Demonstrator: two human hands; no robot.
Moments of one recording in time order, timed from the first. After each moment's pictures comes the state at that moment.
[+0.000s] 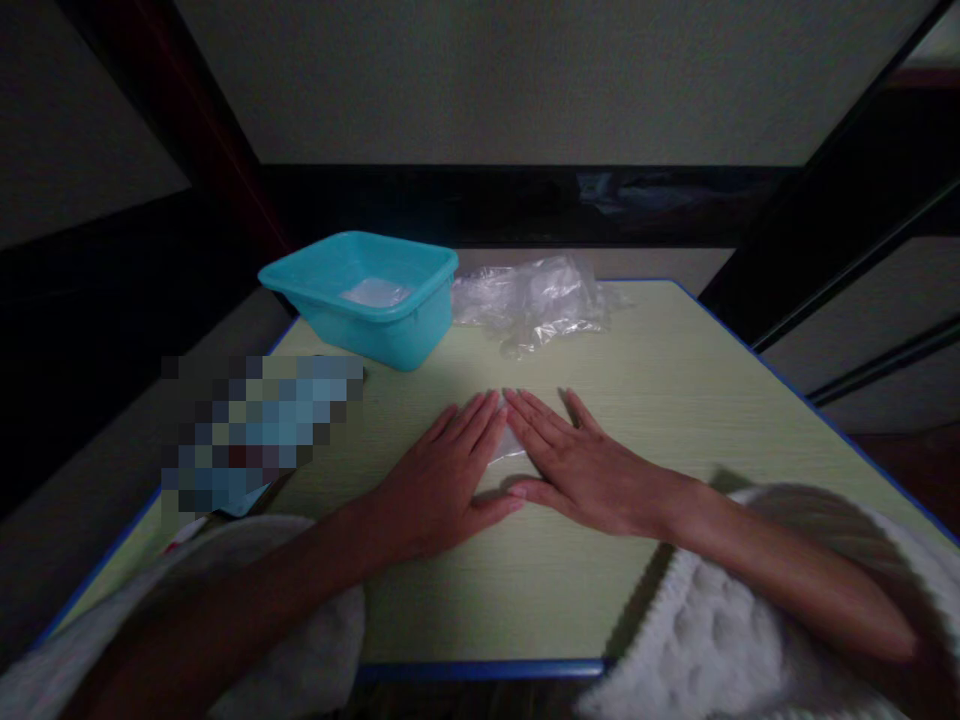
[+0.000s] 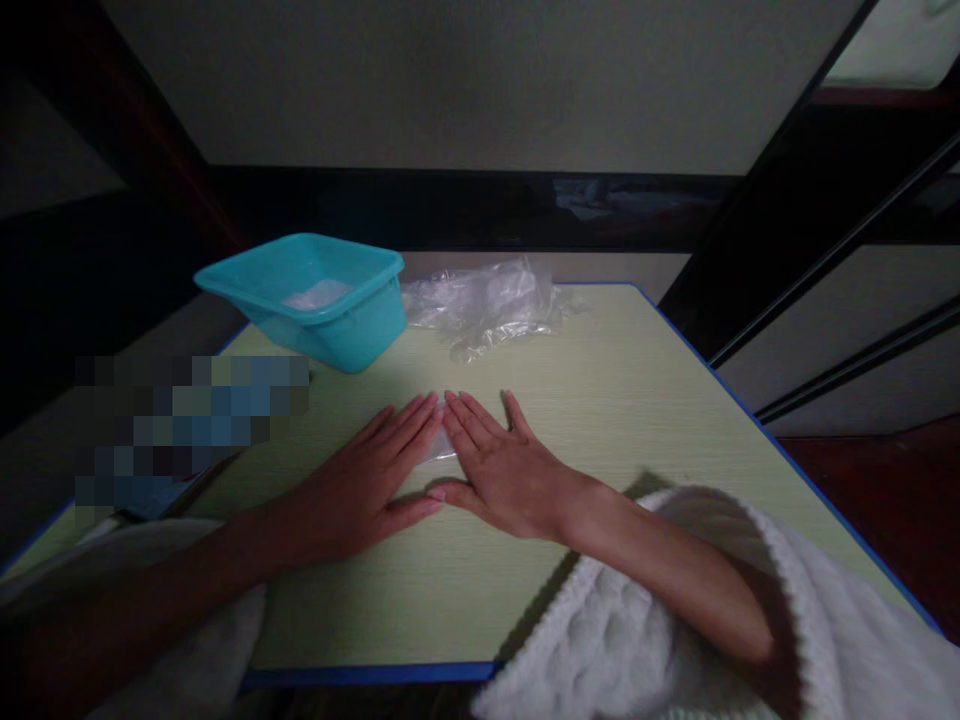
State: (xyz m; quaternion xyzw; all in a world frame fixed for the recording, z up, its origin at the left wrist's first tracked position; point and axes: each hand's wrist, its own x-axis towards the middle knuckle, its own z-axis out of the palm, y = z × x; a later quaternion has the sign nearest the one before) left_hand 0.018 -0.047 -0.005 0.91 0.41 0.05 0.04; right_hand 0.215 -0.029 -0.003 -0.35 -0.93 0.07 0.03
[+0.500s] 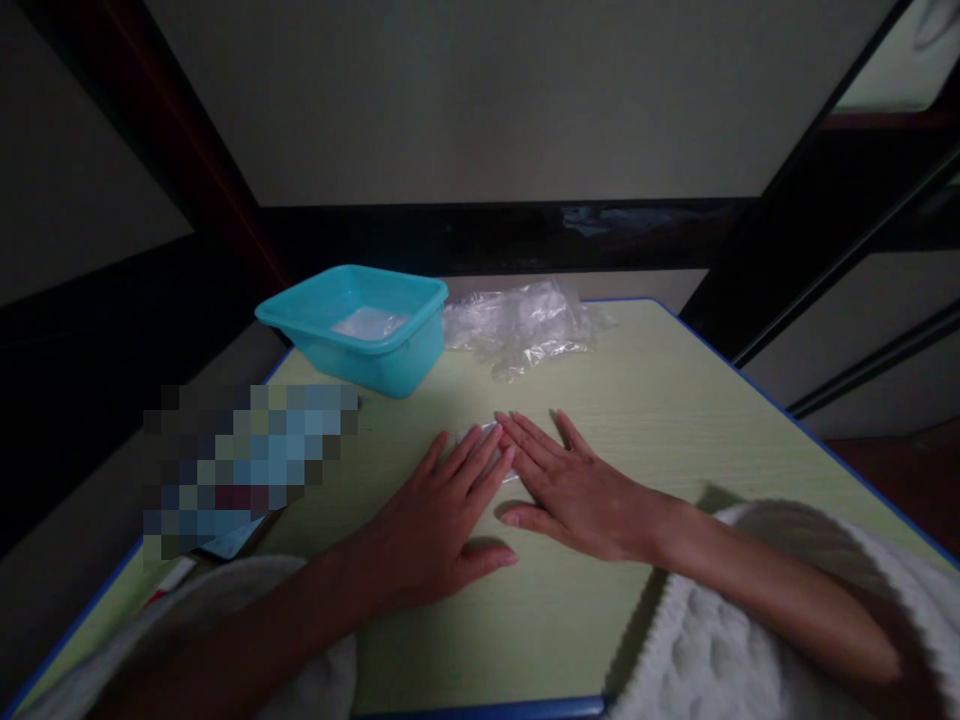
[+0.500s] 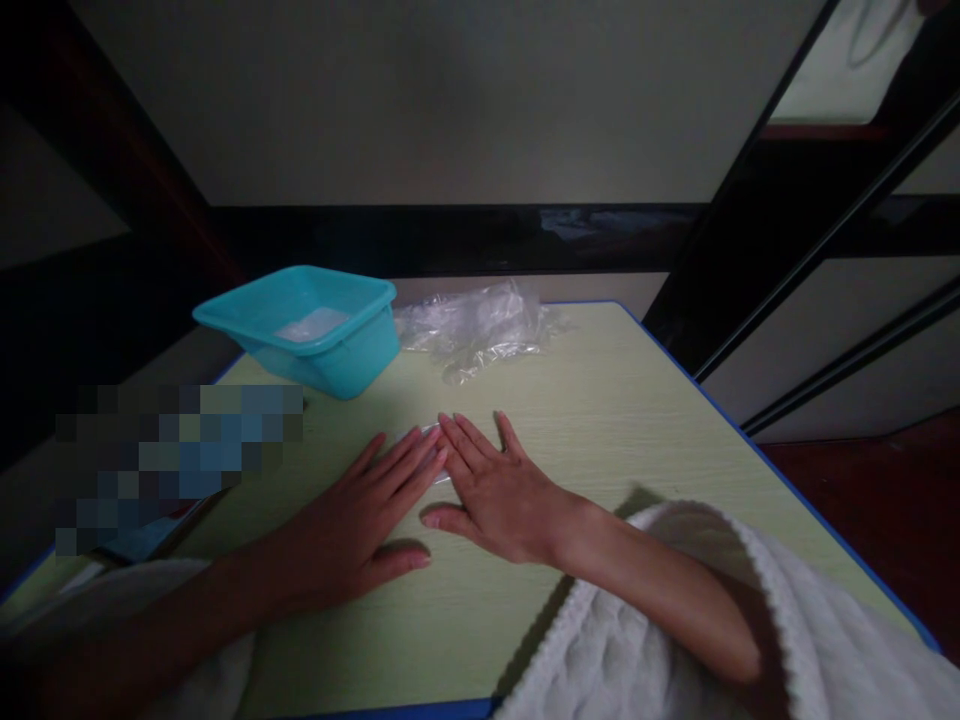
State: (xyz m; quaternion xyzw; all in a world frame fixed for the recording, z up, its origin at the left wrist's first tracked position) left_hand 0.016 -0.053 0.003 0.92 0.38 -0.03 0.05; right_hand 0.213 -0.031 -0.004 -0.35 -0.94 0.04 0.05
